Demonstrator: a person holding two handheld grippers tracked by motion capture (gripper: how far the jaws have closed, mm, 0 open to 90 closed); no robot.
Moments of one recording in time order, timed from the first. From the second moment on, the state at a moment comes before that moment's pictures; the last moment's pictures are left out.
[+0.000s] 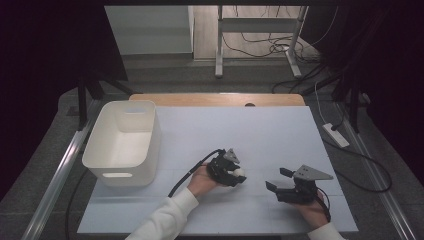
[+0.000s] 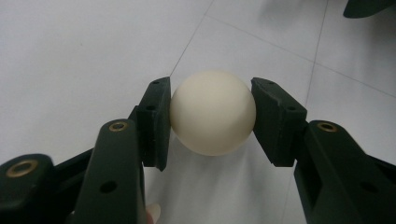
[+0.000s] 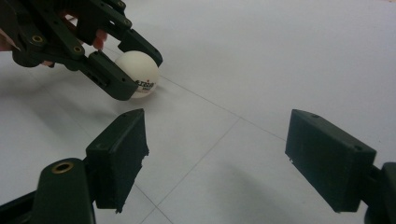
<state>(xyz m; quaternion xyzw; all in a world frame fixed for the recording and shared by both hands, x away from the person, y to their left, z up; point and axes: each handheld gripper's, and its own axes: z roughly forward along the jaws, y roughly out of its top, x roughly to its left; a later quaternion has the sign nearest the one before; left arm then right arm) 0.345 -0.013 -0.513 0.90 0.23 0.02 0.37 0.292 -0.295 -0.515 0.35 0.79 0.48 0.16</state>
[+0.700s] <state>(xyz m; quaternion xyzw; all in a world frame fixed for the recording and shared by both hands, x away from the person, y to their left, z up) 0.332 0.013 -0.495 0.87 0.24 0.03 0.42 0.291 -0.294 -0.515 0.35 0.79 0.48 0.17</state>
